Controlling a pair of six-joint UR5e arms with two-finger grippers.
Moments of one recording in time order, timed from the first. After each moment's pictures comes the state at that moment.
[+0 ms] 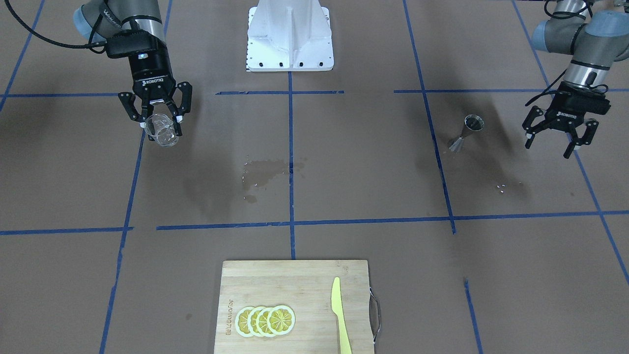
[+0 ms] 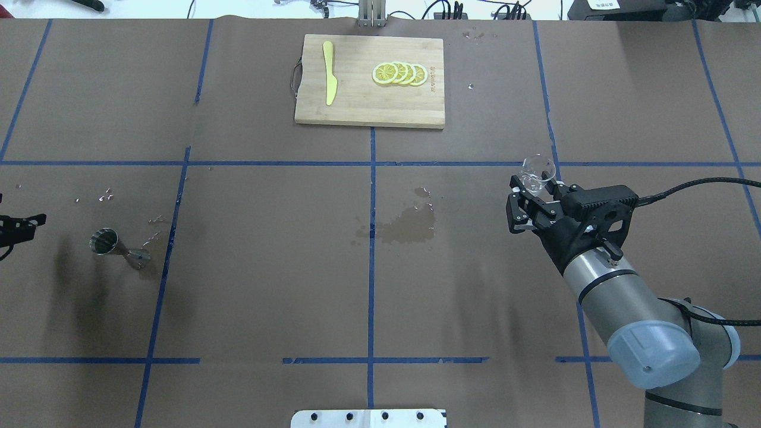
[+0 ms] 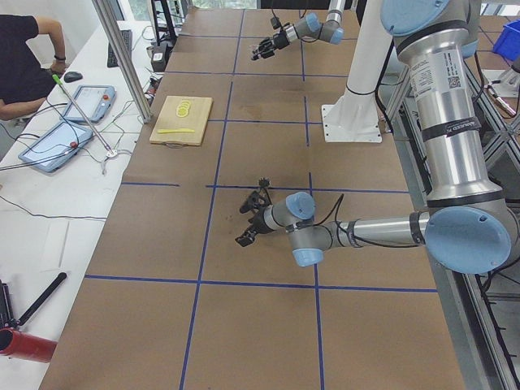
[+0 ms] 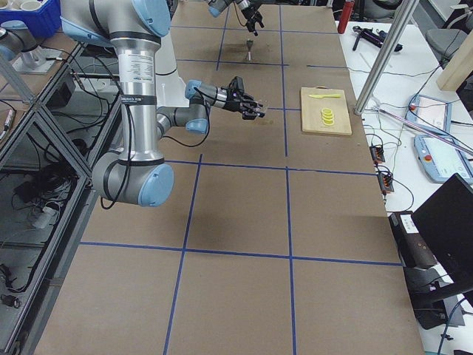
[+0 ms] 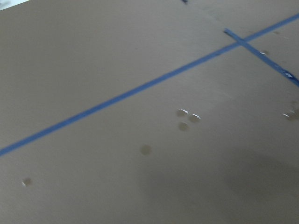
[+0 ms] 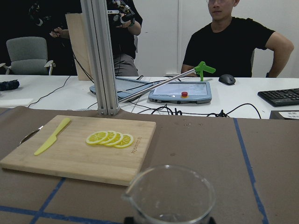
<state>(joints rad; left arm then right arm) -0.90 -1.34 -1.55 -2.90 -1.72 -0.59 0.27 -1.56 2.00 -0.77 0.73 1.06</state>
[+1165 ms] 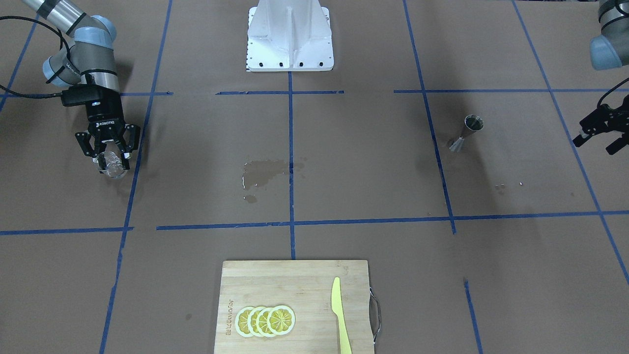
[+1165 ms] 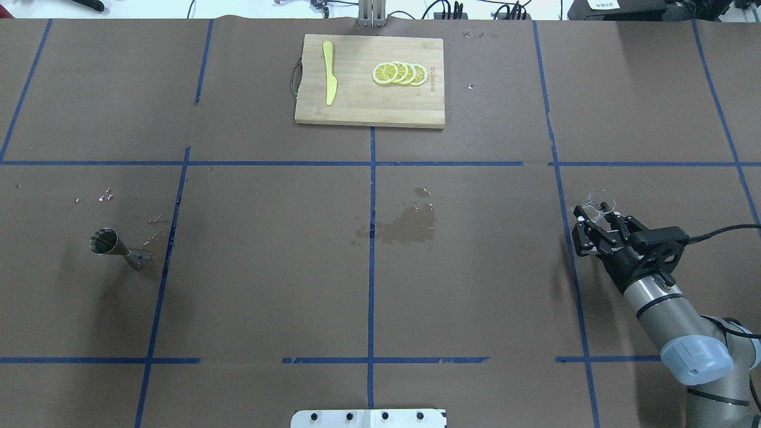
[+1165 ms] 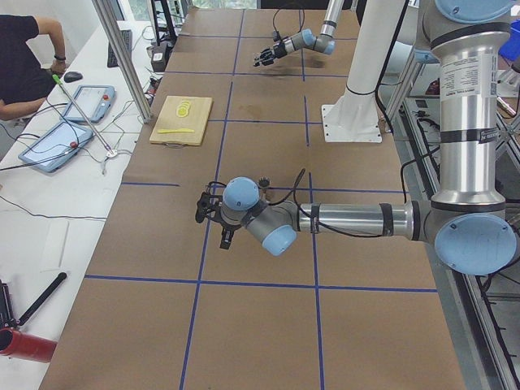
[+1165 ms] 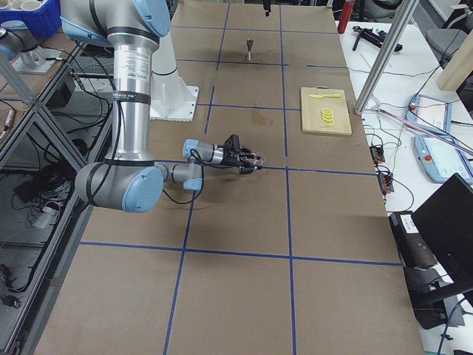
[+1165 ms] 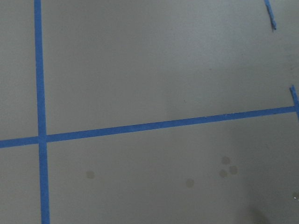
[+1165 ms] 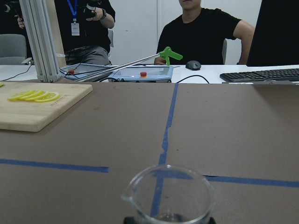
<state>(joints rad) -1.32 -1.47 -1.61 -2.34 -2.41 -0.56 0.25 -1.66 1.54 -0.20 0.66 1.06</state>
